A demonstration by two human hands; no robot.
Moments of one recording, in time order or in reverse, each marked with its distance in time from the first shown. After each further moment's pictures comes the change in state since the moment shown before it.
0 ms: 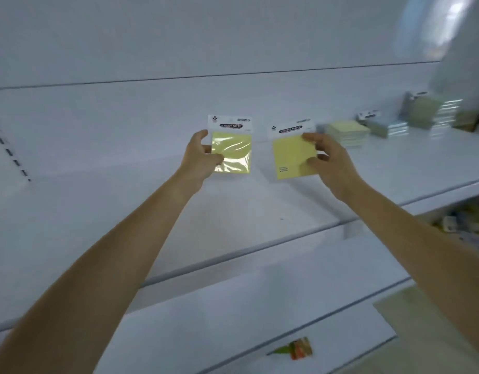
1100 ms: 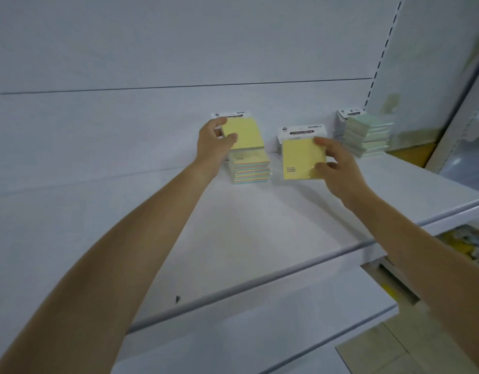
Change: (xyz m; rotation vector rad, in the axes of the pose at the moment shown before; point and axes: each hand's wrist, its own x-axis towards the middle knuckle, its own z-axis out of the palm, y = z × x) left_hand 0.138 0.063 0.308 -0.039 0.135 0.148; right_hand 0.142 0.117 -0.247 -0.106 0.085 -0.036
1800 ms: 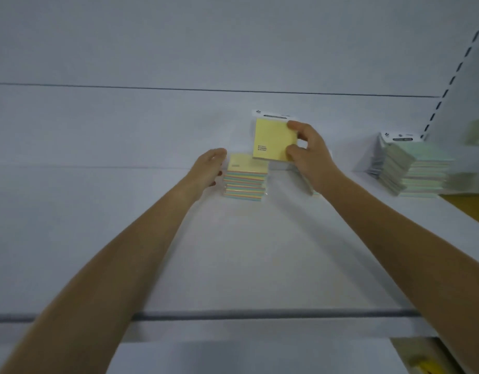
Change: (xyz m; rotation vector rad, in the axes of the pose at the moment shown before) left_hand 0.000 -0.027 0.025 0.146 0.088 -0.244; right_hand 0.104 -0.005 0.027 0.134 -0.298 -0.107
